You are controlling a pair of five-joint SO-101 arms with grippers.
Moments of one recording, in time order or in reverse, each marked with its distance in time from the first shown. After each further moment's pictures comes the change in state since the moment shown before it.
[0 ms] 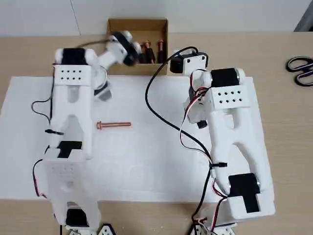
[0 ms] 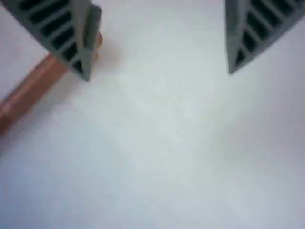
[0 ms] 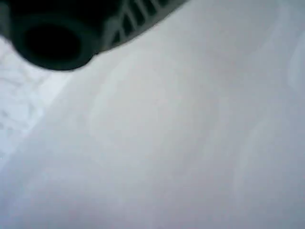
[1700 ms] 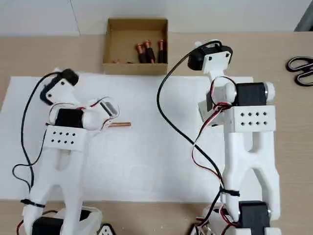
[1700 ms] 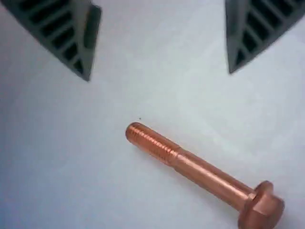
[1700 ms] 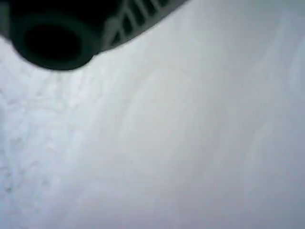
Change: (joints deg) left arm 4.8 -55.5 74.2 -24.5 95.3; right arm 4.8 -15.6 4.0 1.8 0.0
